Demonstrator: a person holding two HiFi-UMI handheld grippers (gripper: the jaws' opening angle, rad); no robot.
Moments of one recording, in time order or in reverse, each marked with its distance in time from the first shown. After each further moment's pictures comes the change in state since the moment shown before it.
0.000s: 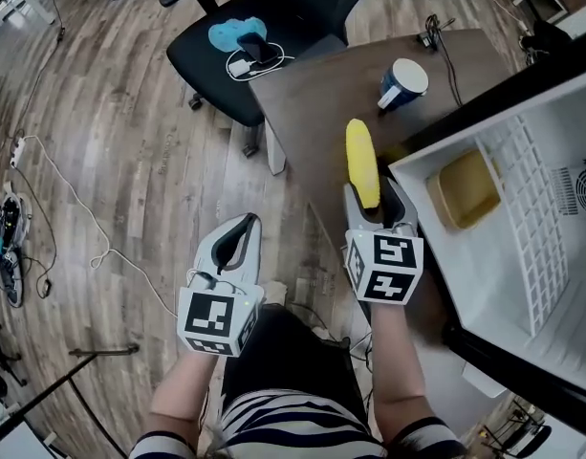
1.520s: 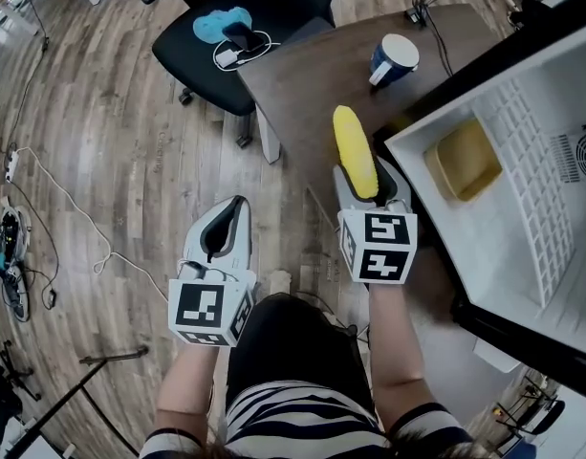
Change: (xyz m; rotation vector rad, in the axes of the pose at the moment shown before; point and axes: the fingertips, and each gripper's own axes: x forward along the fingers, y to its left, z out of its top) left arm -0.005 0.012 0.008 -0.006 -0.038 0.008; right arm 0.001 0.010 -0.007 -0.016 0.015 -0.010
